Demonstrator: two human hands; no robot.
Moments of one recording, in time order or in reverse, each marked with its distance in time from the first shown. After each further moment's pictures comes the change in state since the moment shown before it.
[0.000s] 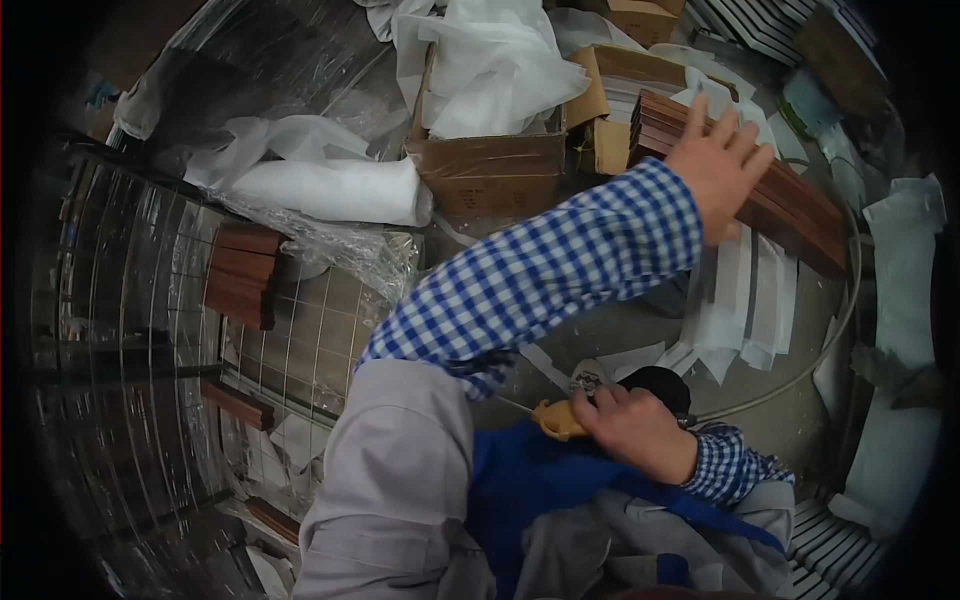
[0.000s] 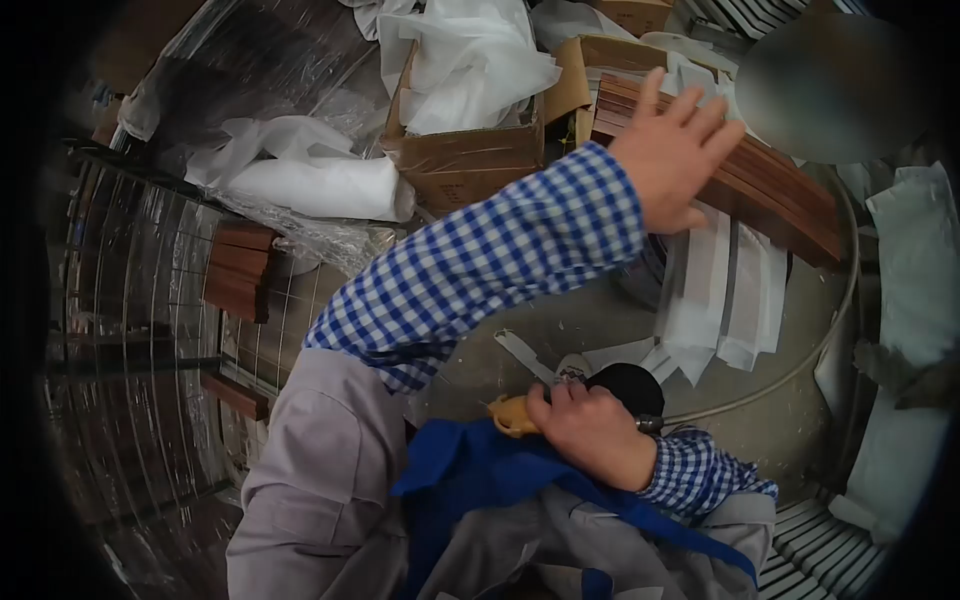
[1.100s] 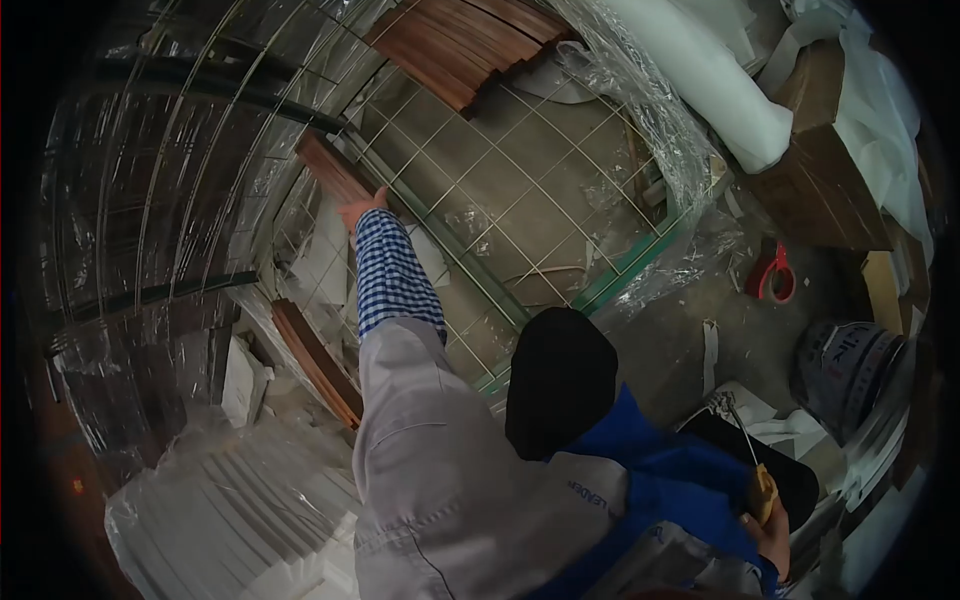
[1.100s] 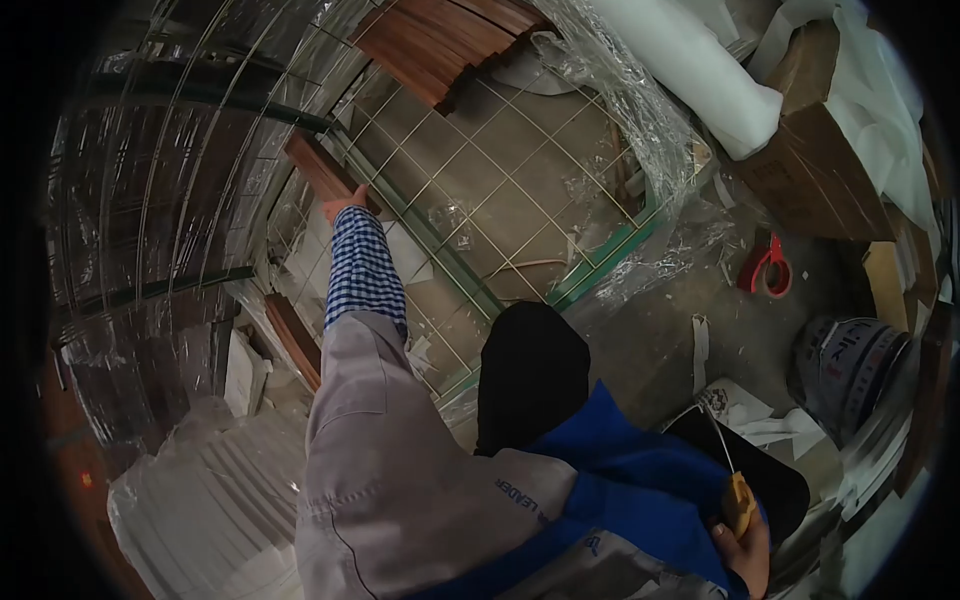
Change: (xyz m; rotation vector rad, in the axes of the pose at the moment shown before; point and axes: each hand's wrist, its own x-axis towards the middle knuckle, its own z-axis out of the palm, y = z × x) left_hand -1.016 -0.095 -0.143 0.372 0.283 -2.846; right_hand 0.063 -0.152 -0.025 1.236 -0.597 1.045
